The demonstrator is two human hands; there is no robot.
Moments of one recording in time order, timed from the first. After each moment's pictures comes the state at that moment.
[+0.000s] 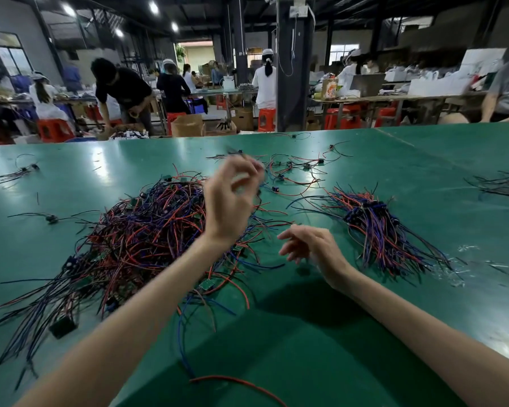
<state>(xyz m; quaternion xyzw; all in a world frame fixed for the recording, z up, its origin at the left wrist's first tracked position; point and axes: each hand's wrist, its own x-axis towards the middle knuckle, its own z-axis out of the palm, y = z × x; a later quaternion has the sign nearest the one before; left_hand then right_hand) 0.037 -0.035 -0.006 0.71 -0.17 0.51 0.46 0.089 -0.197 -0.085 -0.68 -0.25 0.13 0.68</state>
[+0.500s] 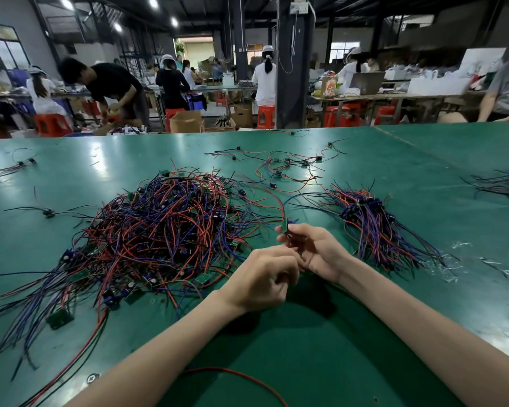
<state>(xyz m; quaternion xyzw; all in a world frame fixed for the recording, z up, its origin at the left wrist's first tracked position) -0.001 -0.070 -0.091 0.85 -0.31 0.30 0.30 0.088 -0.197 -0.076 -0.52 -0.08 0.33 0.78</state>
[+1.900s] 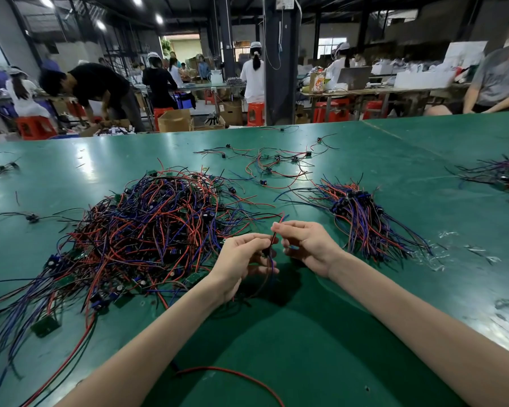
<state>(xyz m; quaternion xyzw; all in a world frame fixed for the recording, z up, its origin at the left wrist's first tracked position) 0.007 -0.068 -0.080 0.62 0.09 0.05 0.78 0.089 -0.199 -0.079 -0.60 -0.09 0.23 0.76</state>
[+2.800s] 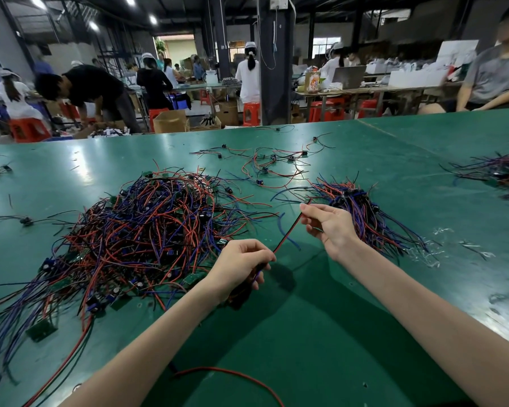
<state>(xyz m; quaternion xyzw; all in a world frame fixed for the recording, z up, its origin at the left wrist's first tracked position) 0.007 -0.064 -0.086 0.75 0.08 0.01 0.66 0.117 -0.225 -0.072 -0.56 0.01 0.09 0.83</state>
